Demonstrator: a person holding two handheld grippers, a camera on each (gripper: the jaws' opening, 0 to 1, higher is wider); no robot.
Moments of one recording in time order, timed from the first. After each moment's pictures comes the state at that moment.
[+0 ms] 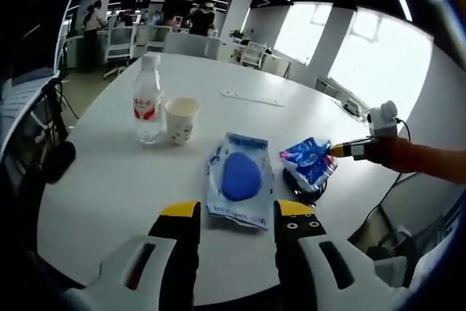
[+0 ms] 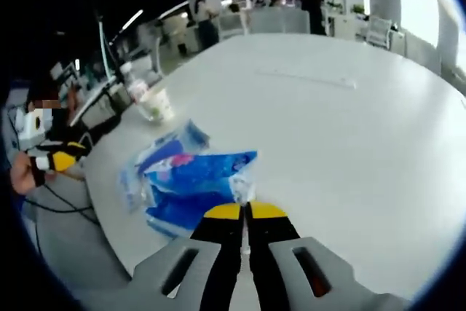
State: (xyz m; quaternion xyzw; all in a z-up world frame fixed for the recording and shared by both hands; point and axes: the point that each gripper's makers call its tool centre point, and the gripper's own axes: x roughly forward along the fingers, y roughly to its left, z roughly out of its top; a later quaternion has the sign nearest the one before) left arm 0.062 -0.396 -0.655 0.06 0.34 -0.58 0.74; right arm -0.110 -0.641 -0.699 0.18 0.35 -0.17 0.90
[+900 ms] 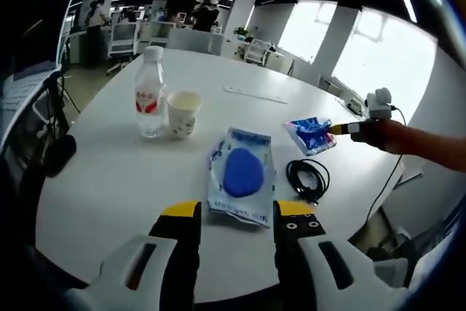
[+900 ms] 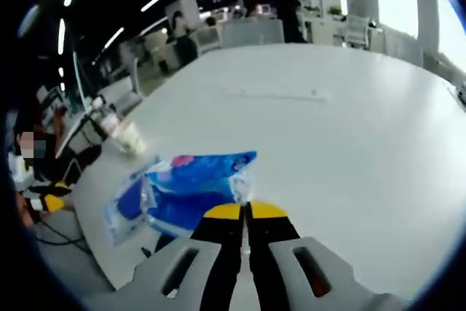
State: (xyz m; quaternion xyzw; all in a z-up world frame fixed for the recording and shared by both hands) left arm 0.063 -0.393 -0.663 0.06 0.35 -0.57 0.74; right arm -0.103 -0.700 -0.682 0.20 0.32 -0.24 0.90
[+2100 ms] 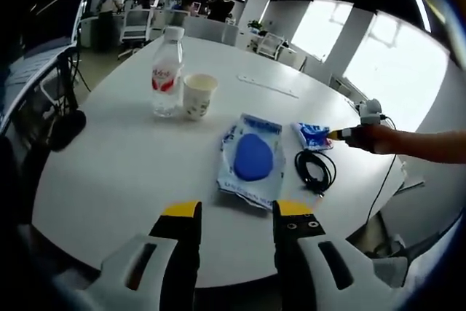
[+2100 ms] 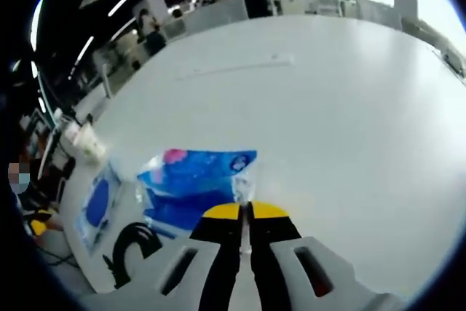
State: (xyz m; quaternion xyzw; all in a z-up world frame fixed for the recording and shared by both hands) left arm 0.062 -0.373 -0.681 0.05 0.39 -0.54 0.75; right arm -0.124 -0.740 -0.743 0.26 0.35 -0.28 0.85
